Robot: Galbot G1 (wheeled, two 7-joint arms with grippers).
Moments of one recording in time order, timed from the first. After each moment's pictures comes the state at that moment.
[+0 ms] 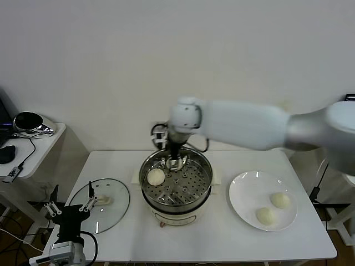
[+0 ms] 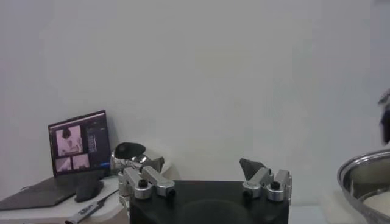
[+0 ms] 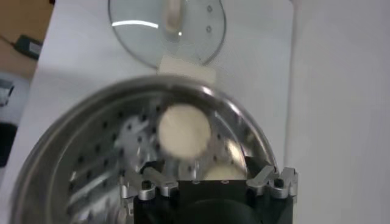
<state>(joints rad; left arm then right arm) 1.68 -1.38 -0.59 -2.33 0.05 0.20 -0.36 0.73 1.11 -1.36 1.46 0.58 -0.65 -0.92</state>
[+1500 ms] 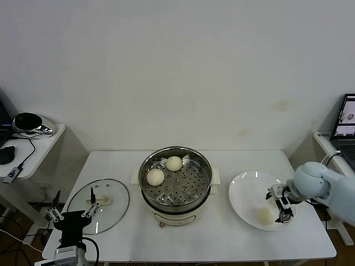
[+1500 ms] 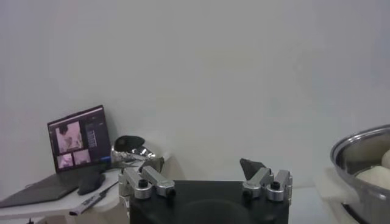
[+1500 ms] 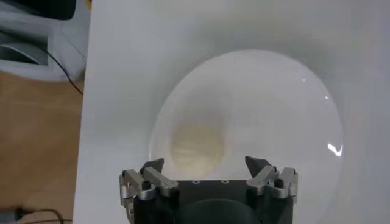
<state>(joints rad) 1.71 -1.39 -0.58 -2.32 0.10 0.20 -0.36 -0.02 0.39 -0.92 1.63 -0.10 -0.34 -1.01</state>
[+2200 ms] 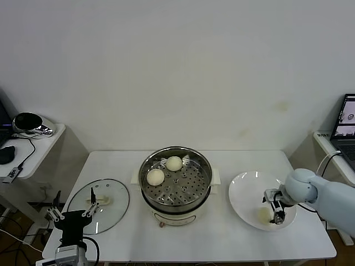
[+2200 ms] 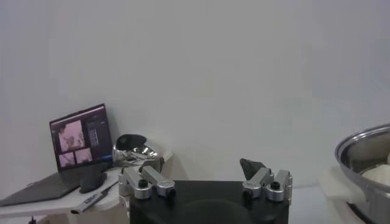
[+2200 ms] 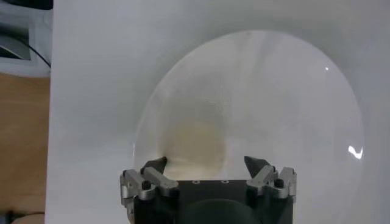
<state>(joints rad) 1.71 -1.39 -0.58 -2.31 0.10 0.20 -0.36 -0.13 0.46 -0.86 1.54 -0.14 -0.35 -0.98</state>
